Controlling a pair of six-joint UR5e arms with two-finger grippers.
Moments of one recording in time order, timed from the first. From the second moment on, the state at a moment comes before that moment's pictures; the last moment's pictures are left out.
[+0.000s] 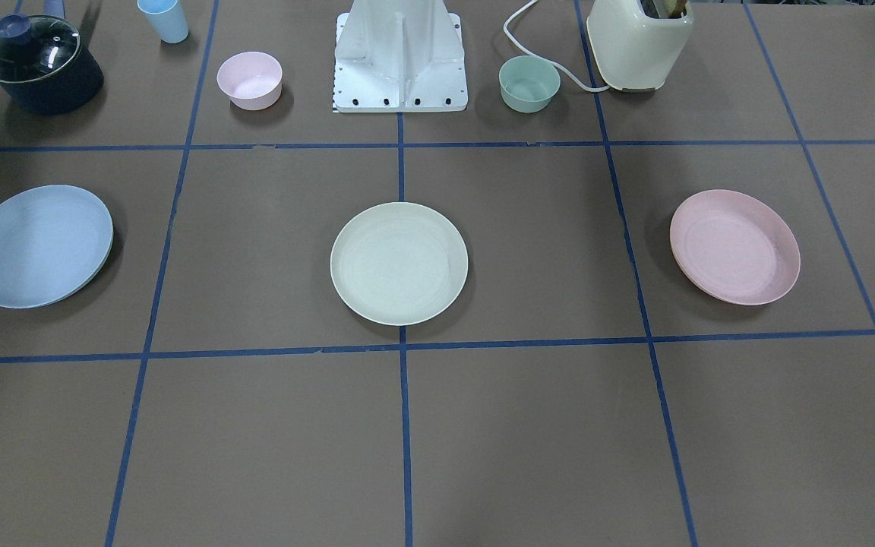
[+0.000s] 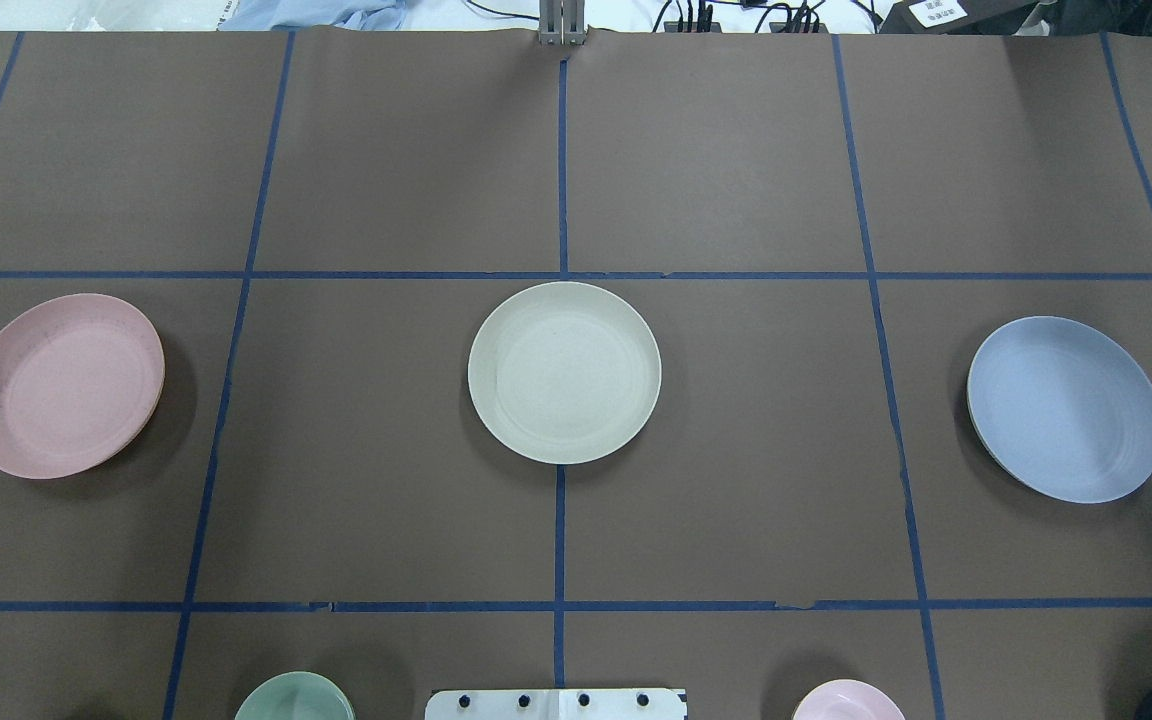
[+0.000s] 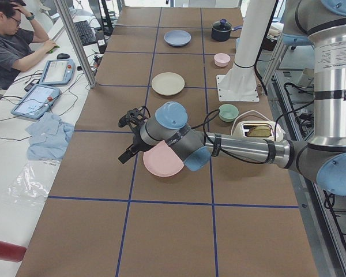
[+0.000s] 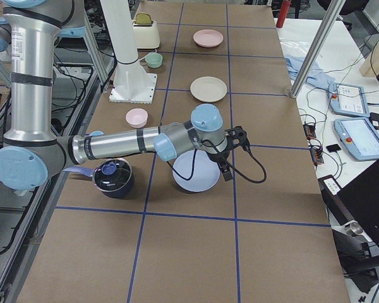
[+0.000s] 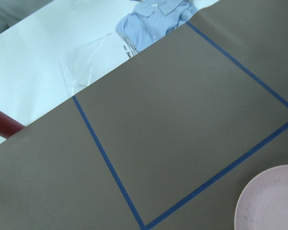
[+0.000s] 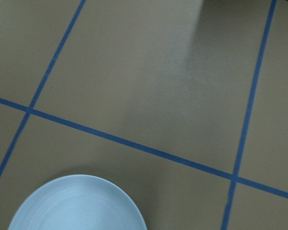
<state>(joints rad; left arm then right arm) -1.55 -1.46 -1.77 -2.36 -2.30 -0.04 1.43 -1.65 1.87 -1.26 2.34 0.16</state>
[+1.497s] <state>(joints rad) -0.98 -1.38 -1.42 -2.91 -1.98 -0.78 1.32 -1.65 1.94 -1.25 2.33 0.36</state>
